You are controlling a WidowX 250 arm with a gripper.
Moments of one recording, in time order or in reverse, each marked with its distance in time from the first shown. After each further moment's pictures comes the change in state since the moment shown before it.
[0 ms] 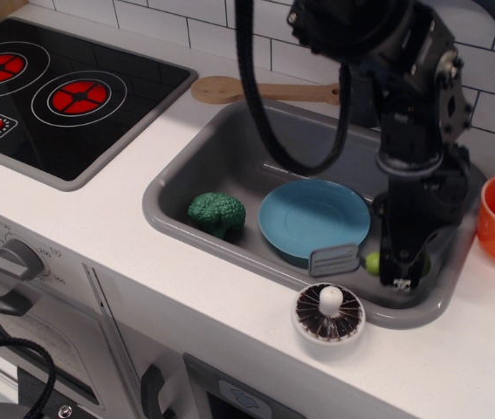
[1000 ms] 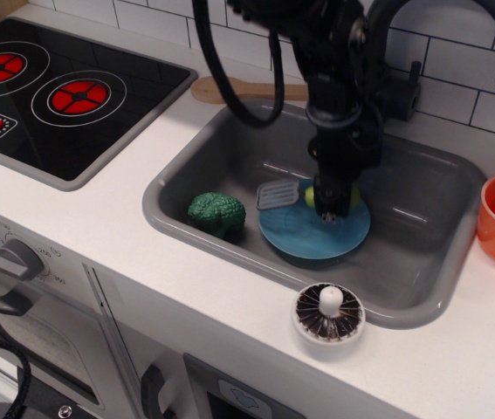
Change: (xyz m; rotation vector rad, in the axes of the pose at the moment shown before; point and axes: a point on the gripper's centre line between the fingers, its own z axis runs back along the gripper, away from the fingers) arm -0.045 0.066 -0.009 0.160 0.032 -0.055
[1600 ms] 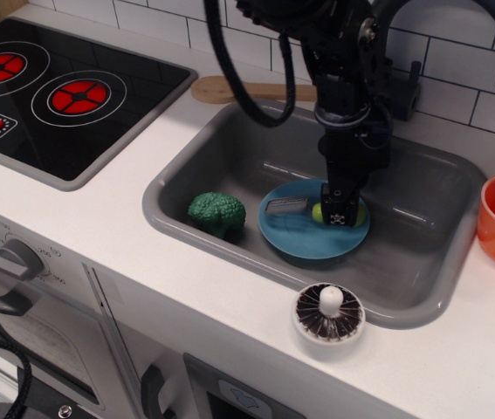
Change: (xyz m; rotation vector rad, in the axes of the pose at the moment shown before) arm 0.001 0.000 -0.001 -0.066 0.005 0.051
